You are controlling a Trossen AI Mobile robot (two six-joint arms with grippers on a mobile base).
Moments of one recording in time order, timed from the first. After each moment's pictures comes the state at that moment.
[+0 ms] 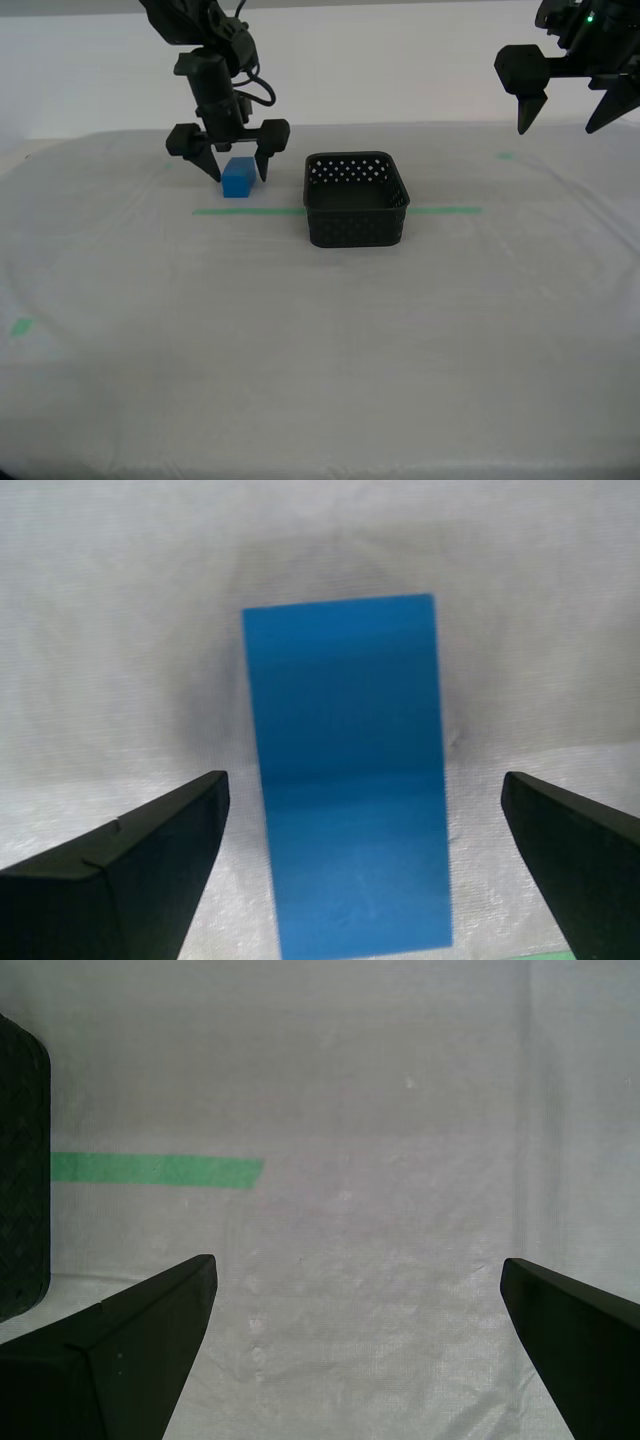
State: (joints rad) arm 0 0.19 1.66 1.13 -0.63 0.06 0.17; arm 1 -0.29 2.42 1.85 -0.68 0.00 -0.19
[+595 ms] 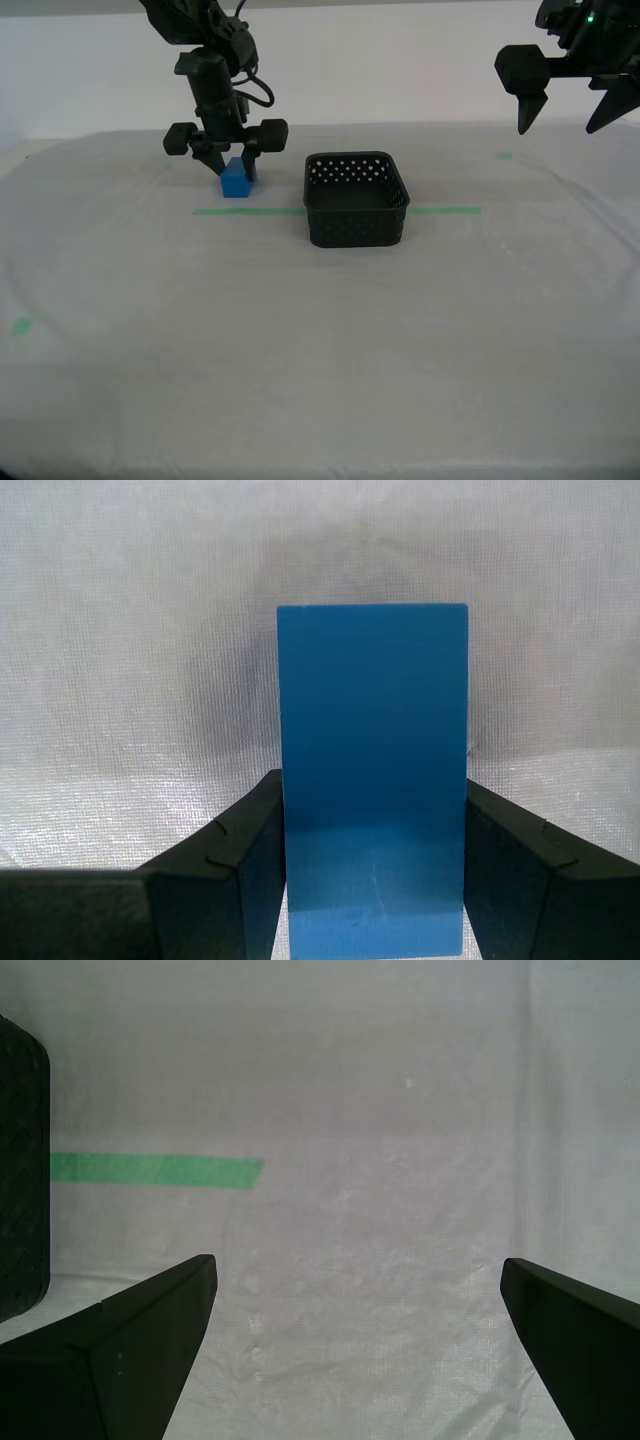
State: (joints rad) arm 0 0.19 1.66 1.13 -0.63 0.06 0.17; arm 1 -0.29 2.42 1.85 -0.68 -0.04 -0.23
